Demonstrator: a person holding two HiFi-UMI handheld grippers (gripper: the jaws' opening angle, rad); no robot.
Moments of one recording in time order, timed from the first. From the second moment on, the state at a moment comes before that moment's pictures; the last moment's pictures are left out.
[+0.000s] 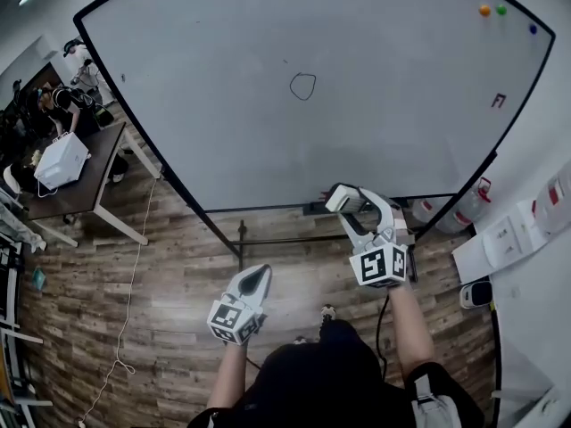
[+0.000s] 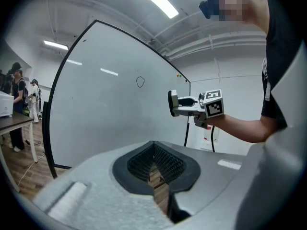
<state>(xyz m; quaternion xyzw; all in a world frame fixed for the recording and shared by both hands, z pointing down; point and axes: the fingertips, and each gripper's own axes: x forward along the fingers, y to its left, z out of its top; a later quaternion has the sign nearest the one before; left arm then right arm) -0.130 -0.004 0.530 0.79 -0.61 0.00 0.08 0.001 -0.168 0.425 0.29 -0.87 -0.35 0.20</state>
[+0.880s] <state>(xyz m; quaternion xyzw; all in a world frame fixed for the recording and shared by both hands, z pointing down) -0.147 -0.135 0.508 0.78 -0.62 -0.01 0.06 -0.070 -0.297 0.304 0.32 -0.82 -0.45 0.17</state>
